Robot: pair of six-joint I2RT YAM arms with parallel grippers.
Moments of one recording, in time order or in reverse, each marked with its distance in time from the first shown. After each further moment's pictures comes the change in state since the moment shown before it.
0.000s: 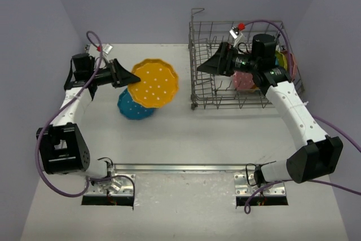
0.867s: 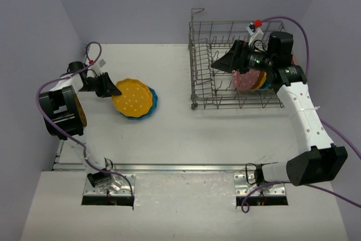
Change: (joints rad) left arm 0.187 0.463 0.260 -0.489 -0.344 0.625; right arm -0.130 -0.039 0.058 -0.161 0.030 -0.174
